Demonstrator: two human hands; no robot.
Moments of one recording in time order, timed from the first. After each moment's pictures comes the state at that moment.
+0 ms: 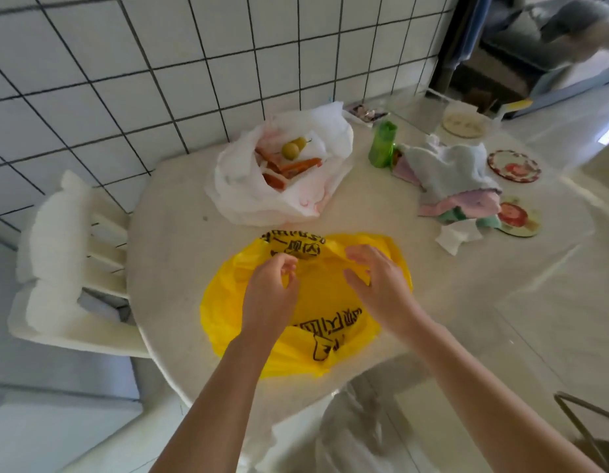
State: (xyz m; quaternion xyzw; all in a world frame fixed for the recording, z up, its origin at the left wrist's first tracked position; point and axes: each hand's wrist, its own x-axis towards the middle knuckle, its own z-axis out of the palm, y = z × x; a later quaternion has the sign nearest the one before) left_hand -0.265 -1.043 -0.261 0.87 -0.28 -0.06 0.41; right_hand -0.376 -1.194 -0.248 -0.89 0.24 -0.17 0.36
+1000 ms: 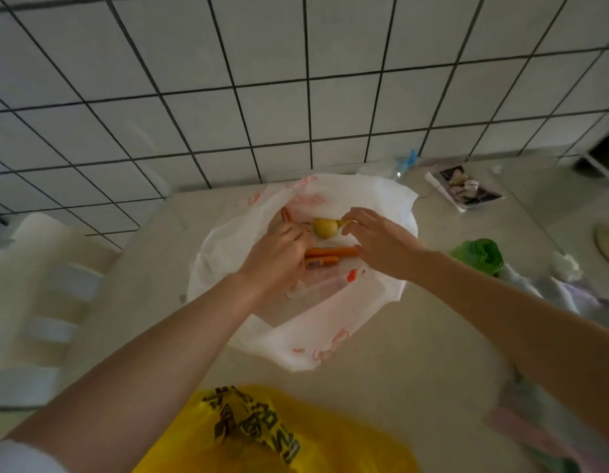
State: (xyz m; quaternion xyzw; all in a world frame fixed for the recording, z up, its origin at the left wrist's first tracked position) left_hand 0.063 -1.288 -0.285 0.91 -0.40 0.00 0.10; right_hand 0.020 -1.510 -0.287 -0.98 -0.17 -0.01 0.07
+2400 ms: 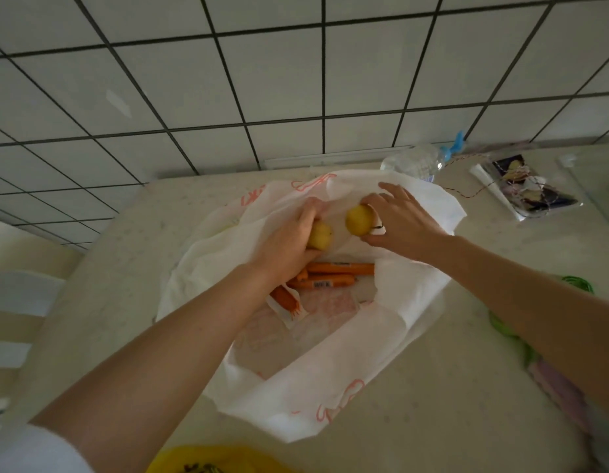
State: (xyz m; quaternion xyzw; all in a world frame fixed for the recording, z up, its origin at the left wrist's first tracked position) left_hand 0.162 -1.321 -0.373 0.91 -0.32 -0.05 0.25; right_hand 0.131 -1.551 -0.367 -0.99 -0.08 0.04 0.14
